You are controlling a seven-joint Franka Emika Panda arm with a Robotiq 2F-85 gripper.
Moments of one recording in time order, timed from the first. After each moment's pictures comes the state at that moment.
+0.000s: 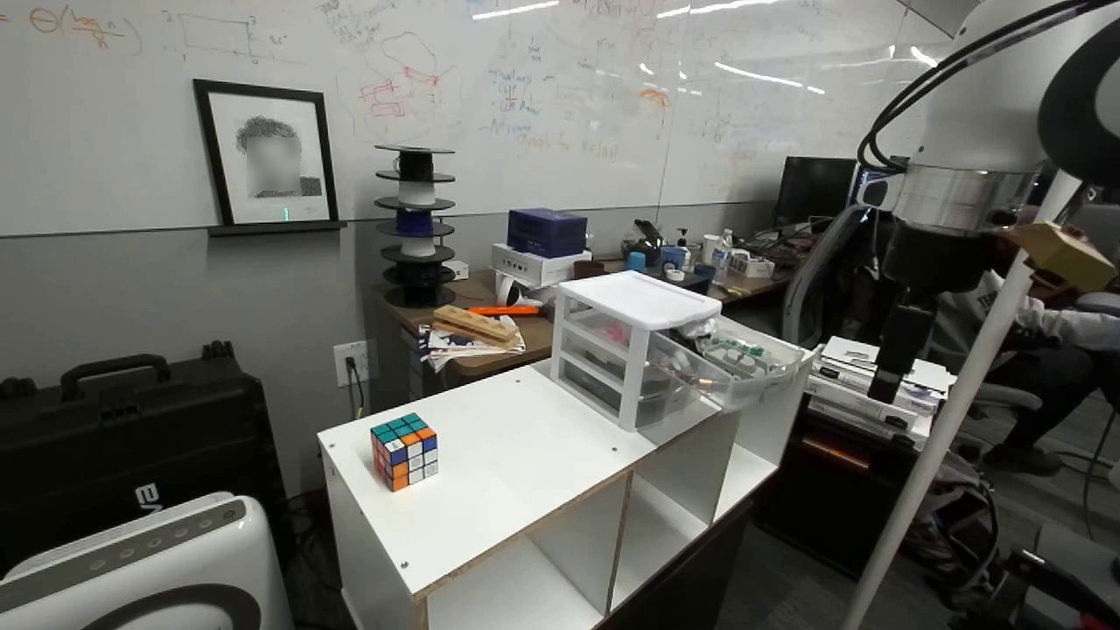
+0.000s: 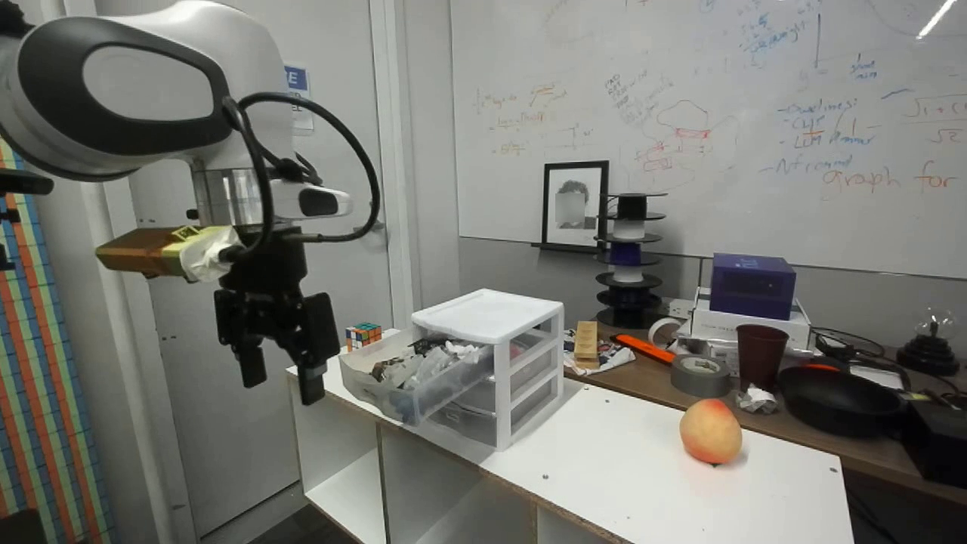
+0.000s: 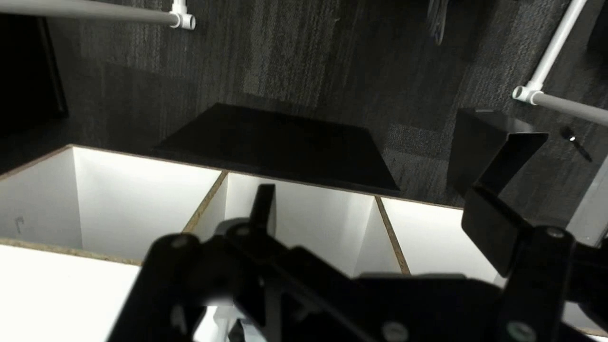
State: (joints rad) arm 0.01 -0.34 -0.03 -2.76 -0.12 2.43 -0.14
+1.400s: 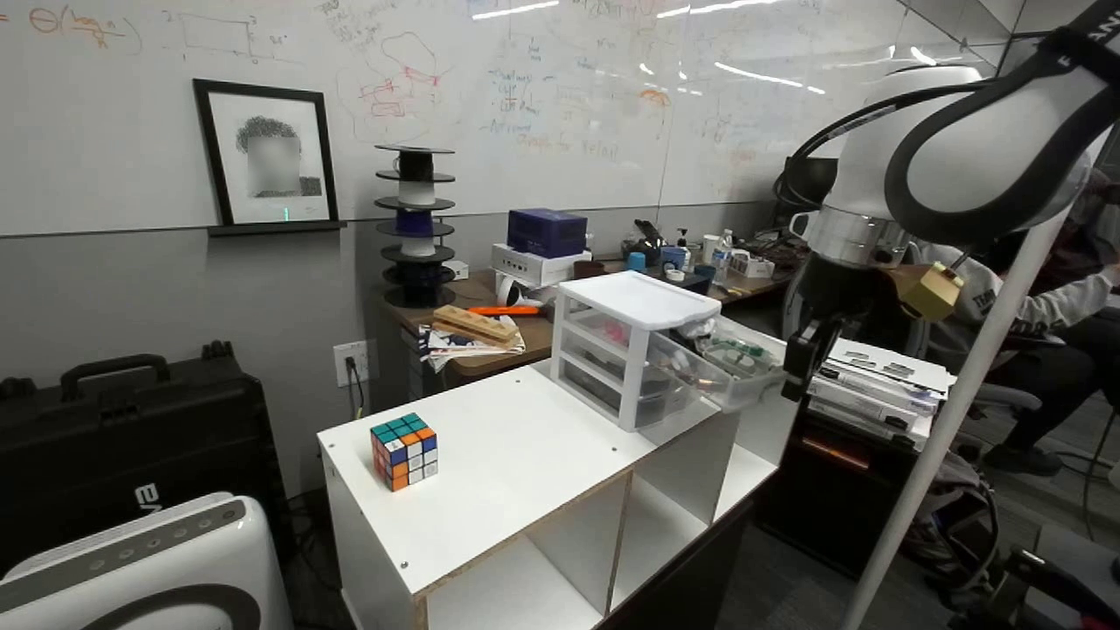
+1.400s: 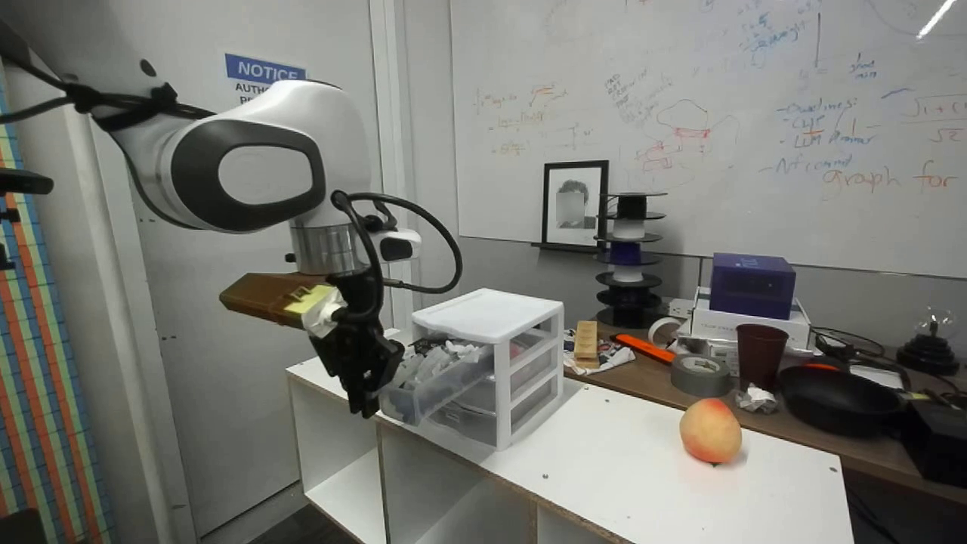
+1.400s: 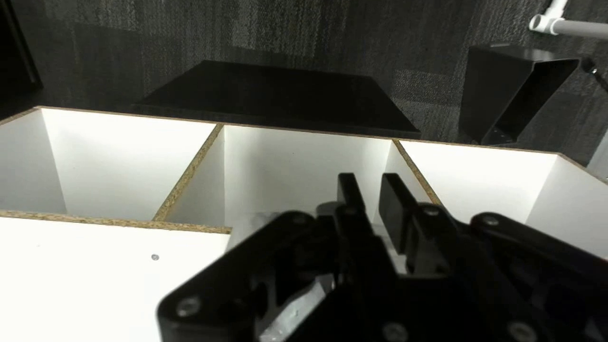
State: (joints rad) arm 0.00 0.00 -0.04 -2.58 -0.03 2.66 -0.18
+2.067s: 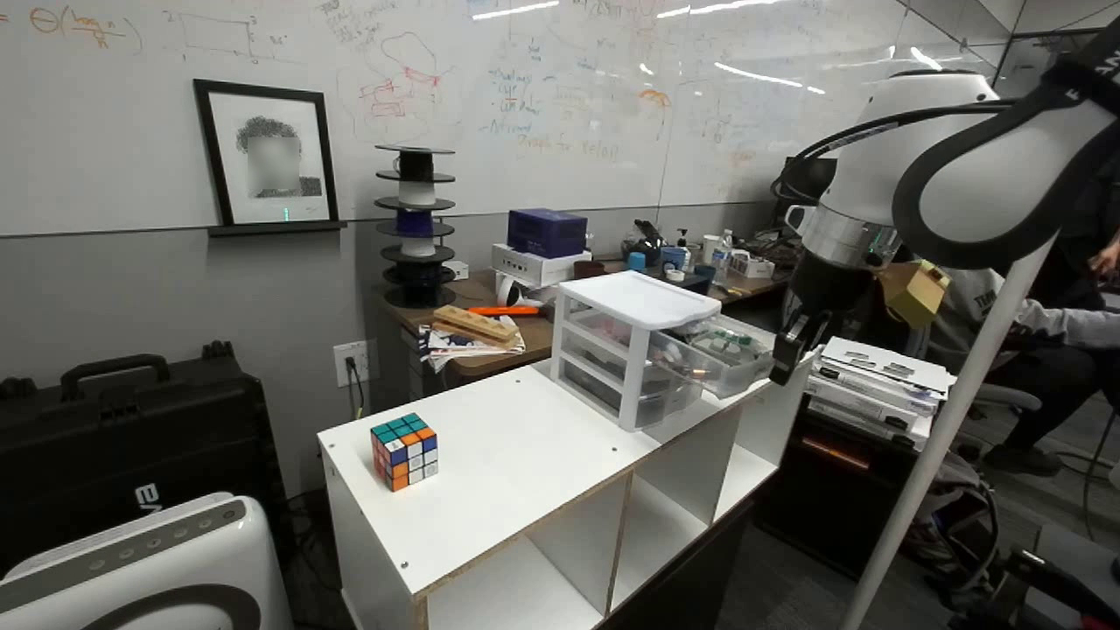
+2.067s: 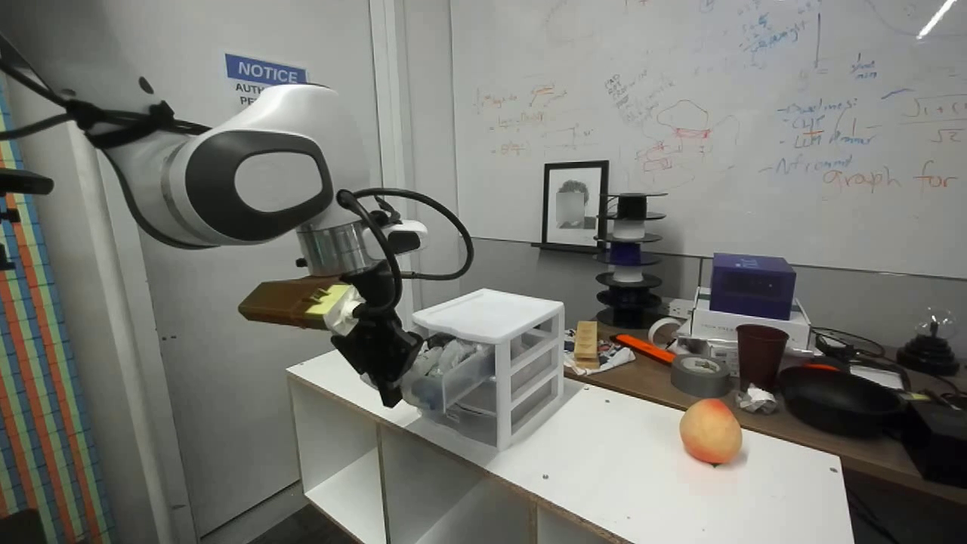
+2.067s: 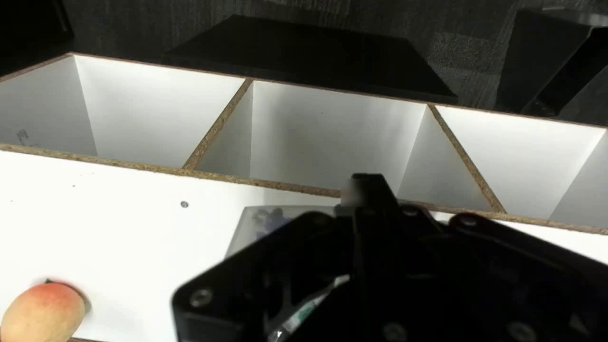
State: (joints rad) arm -0.03 0.03 -0.04 -2.58 -0.18 2.80 -0.09
